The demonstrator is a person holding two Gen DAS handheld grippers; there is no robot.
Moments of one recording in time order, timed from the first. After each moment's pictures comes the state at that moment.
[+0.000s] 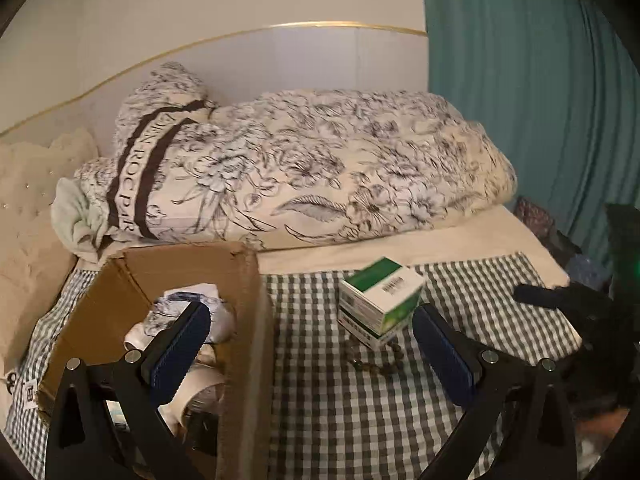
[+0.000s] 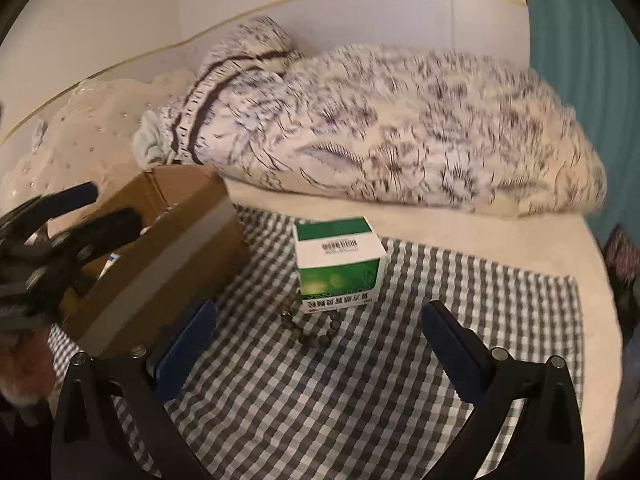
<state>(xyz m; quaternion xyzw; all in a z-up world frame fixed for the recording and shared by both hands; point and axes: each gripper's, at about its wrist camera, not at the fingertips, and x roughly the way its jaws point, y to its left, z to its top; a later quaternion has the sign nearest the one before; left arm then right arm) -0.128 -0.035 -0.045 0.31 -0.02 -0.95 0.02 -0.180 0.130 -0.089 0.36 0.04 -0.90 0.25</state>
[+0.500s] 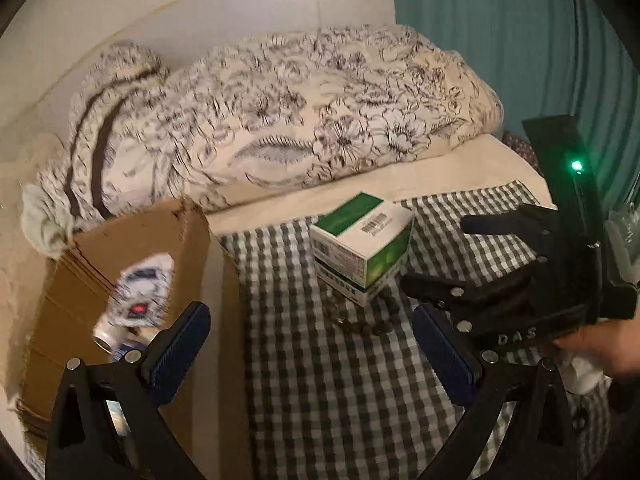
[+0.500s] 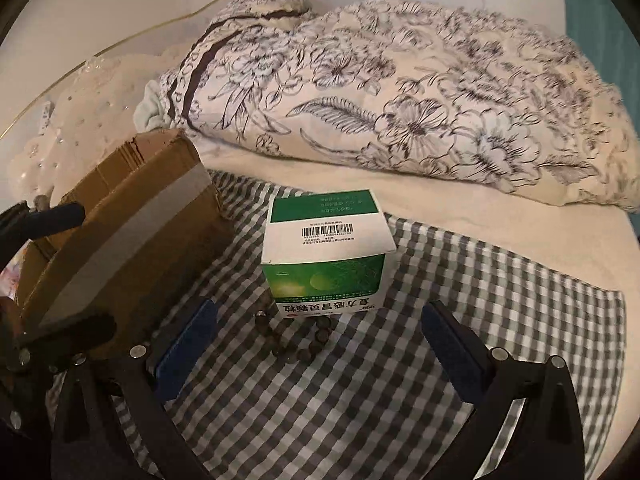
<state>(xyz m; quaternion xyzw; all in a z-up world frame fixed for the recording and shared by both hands) -0.164 -0.012 -0.095 0.40 -0.06 -0.91 -0.03 -0.248 0.117 -0.138 0.41 0.06 -0.85 0.31</state>
